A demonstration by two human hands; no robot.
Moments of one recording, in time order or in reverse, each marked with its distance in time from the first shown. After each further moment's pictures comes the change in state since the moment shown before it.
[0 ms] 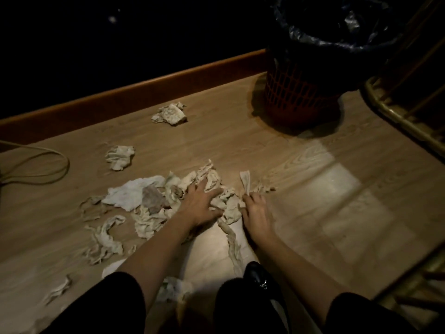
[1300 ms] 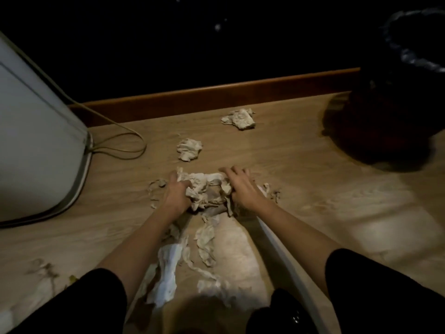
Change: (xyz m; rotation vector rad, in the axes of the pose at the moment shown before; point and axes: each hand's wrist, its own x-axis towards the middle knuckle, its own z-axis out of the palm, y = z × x) left_hand -0.079 -0.165 -0.035 -0.221 0.313 -0.504; right_hand 0.084 -0.177 0.020 0.059 -0.283 -0.540
